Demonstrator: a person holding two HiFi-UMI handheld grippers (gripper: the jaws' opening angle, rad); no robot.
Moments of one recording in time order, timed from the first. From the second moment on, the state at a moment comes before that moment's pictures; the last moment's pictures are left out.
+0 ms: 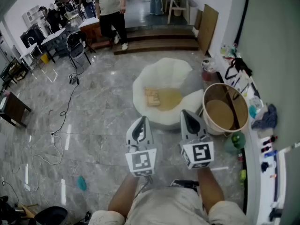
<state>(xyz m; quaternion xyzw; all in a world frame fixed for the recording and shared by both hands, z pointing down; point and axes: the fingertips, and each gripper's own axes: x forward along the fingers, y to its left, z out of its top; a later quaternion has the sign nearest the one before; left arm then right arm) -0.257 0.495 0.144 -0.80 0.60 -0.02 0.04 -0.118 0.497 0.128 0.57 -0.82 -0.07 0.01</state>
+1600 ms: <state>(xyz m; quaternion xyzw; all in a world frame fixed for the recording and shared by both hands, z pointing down) -0.206 0.365 0.171 -0.78 0.63 -0.01 0.00 -0.071 0.360 0.148 0.56 -0.83 -0.05 0.01</state>
